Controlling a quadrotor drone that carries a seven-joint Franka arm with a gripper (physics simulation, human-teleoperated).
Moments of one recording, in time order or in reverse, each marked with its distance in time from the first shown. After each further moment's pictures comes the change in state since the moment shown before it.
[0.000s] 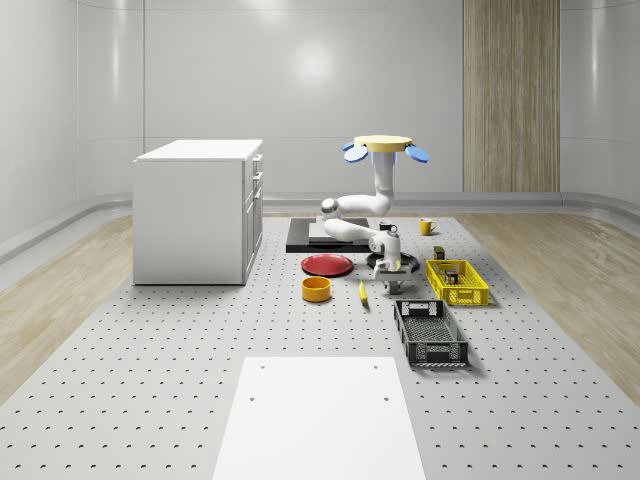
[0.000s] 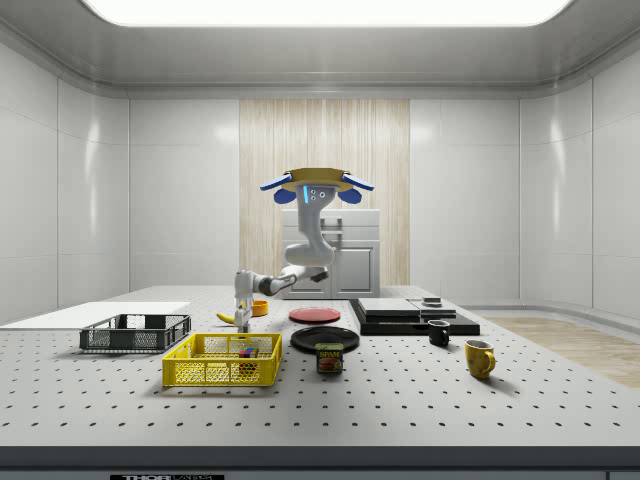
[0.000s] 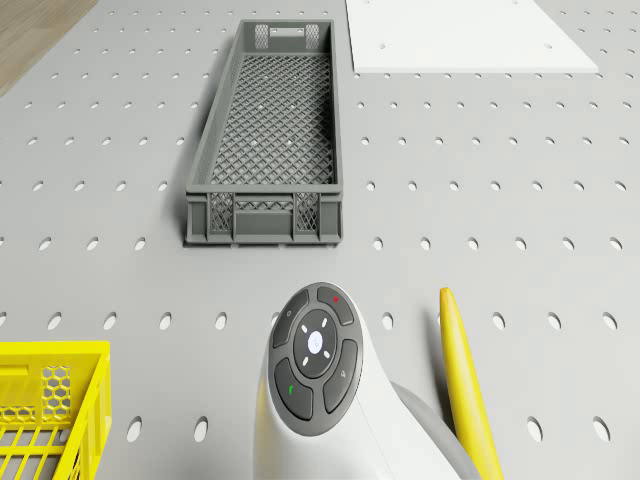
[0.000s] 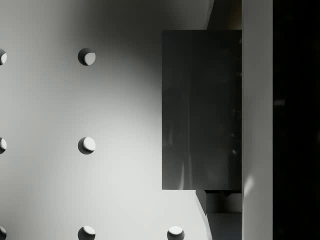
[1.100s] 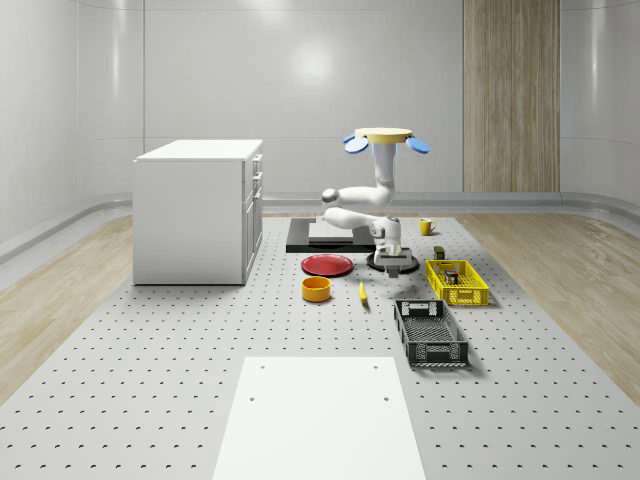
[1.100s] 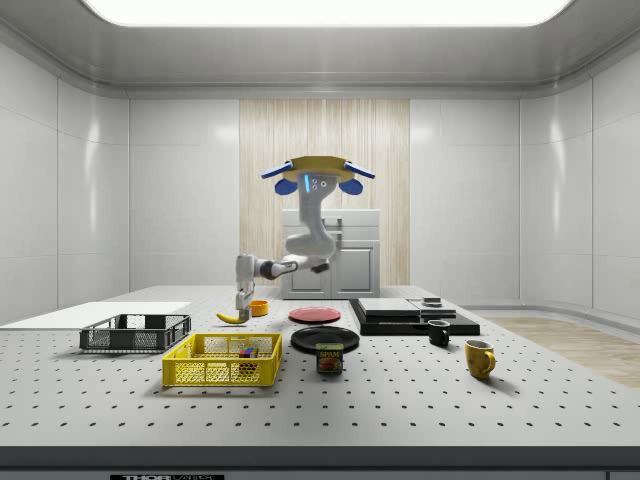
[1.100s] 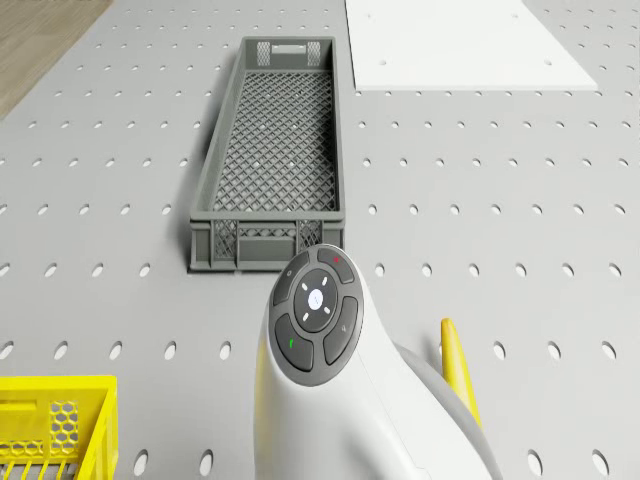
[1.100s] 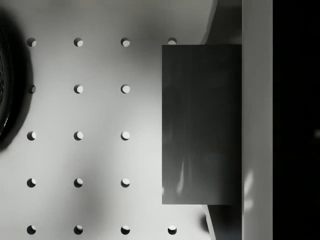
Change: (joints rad) arm 0.026 0.004 0.089 -0.047 0.079 -0.056 -0.001
